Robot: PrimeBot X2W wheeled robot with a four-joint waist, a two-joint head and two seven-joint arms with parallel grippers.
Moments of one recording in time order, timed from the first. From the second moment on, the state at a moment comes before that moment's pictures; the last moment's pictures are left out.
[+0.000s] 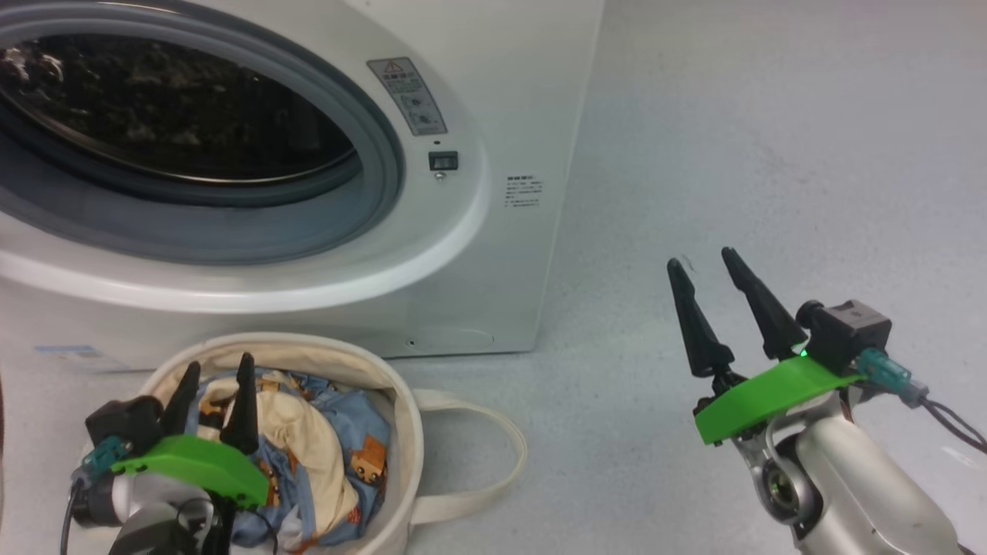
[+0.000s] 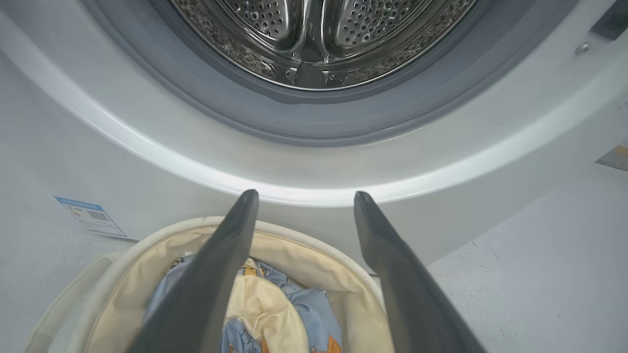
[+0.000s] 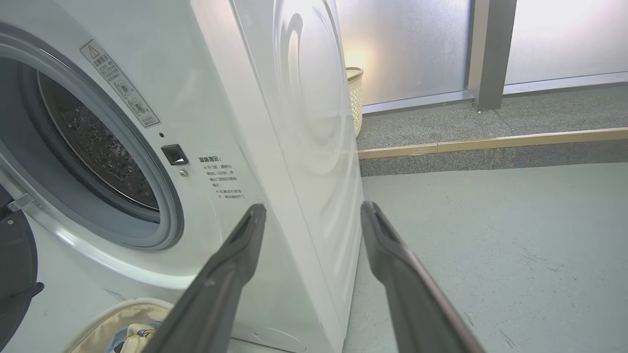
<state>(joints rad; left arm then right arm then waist) -0.37 0.12 0.07 0.76 -0.28 -0.12 -0.25 -0.35 -0.28 0.46 0.25 0.55 0.13 -0.25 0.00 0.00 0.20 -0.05</state>
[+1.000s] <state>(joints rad) -0.70 0.15 0.01 1.27 -0.39 -0.13 -0.25 -0.43 -0.33 0.38 0.12 0.49 0.13 -0.25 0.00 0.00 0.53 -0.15</state>
